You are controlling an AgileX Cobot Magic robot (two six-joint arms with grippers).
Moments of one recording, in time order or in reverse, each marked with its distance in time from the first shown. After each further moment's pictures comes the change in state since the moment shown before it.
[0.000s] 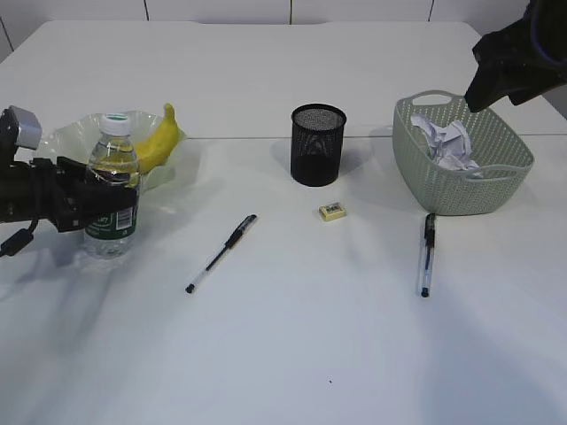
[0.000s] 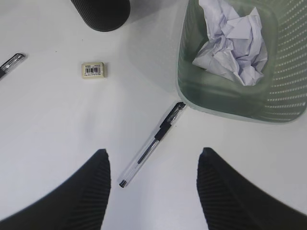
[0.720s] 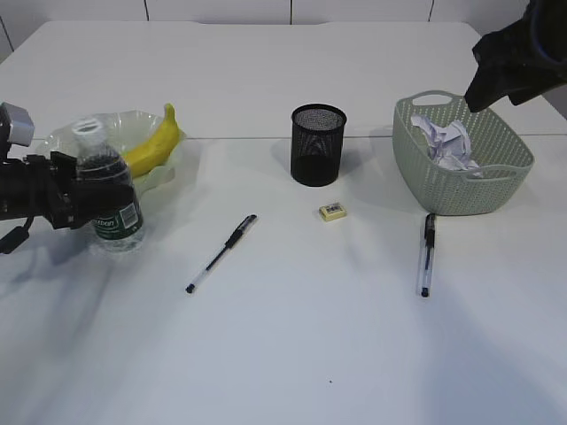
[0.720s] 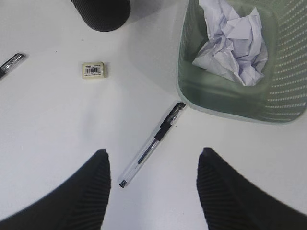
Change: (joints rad) left arm 0.013 0.000 -0.002 -0.001 0.017 0.000; right arm 0.000 0.000 0.000 0.000 0.000 0.000
